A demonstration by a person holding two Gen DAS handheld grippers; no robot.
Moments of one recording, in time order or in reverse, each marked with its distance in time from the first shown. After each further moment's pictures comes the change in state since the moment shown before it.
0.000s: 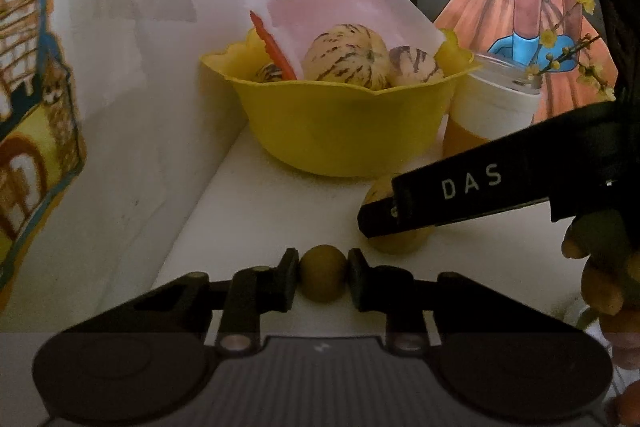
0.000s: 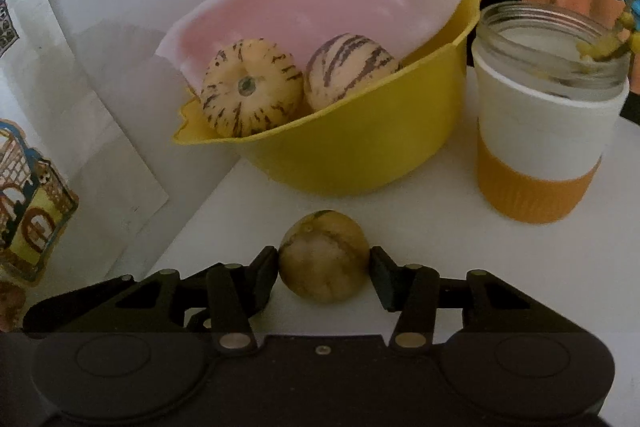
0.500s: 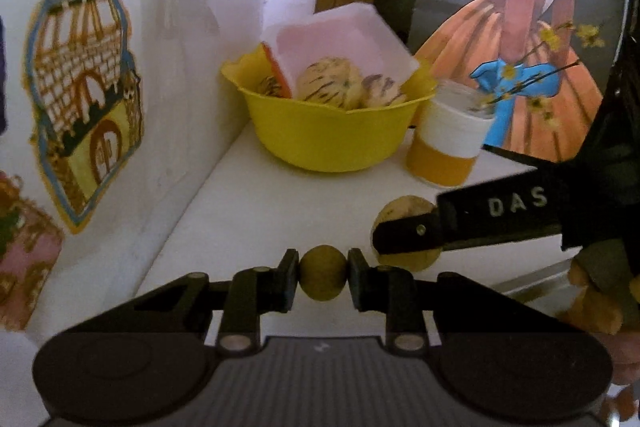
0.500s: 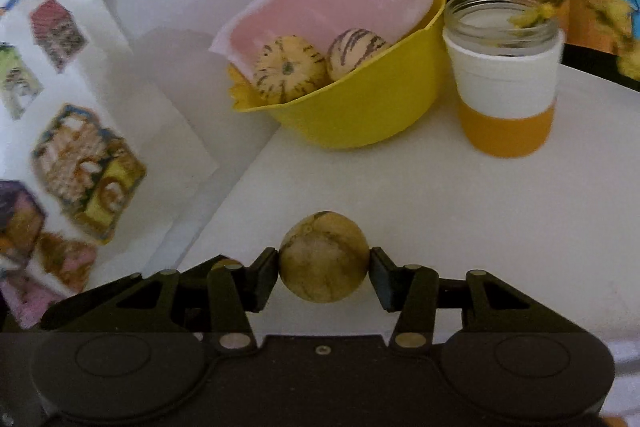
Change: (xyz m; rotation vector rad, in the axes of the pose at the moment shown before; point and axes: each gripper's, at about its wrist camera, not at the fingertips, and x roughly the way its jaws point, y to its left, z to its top) left arm -0.062 -0.009 -0.003 -0.083 -0.008 -0.042; right arm -0.064 -0.001 -0.031 0.061 0.033 0.077
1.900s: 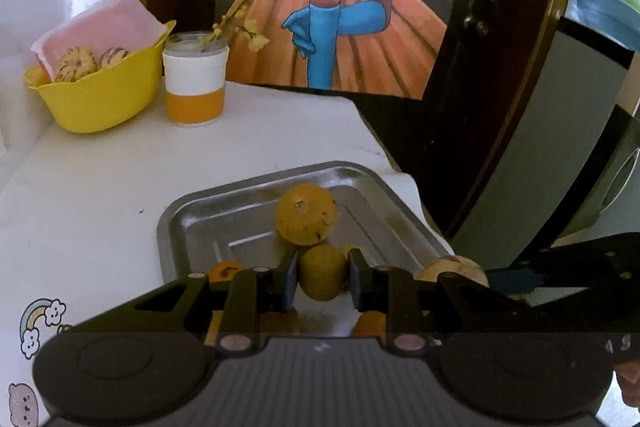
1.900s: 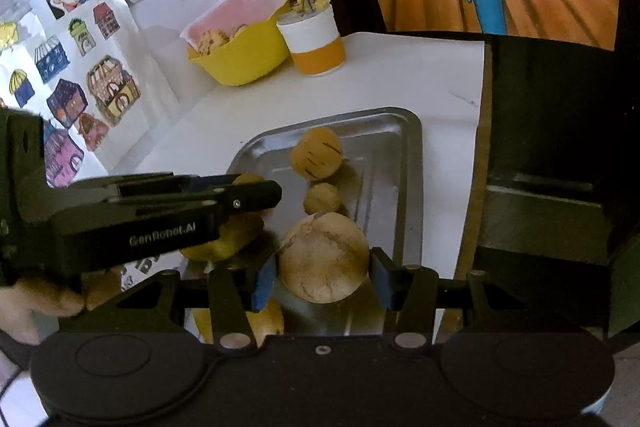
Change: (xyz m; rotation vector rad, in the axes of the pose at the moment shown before) left arm -0.070 -0.170 -0.068 0.177 0.099 -0.282; right arm -0.214 -0.096 -0.176 0.001 -0.078 -0.139
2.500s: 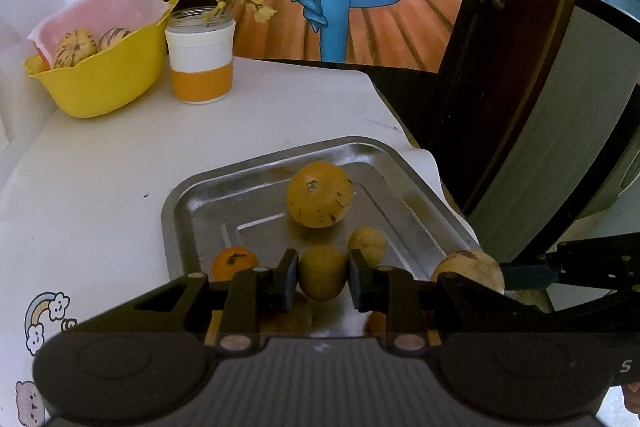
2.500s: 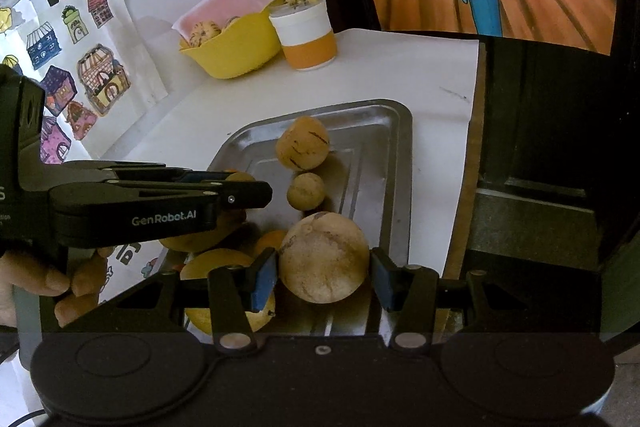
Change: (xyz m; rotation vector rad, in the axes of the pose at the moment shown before) left arm 0.013 -0.002 0.001 0.011 0.076 0.047; right arm 0.009 -0.006 -0.006 -0.020 -0.004 -0.027
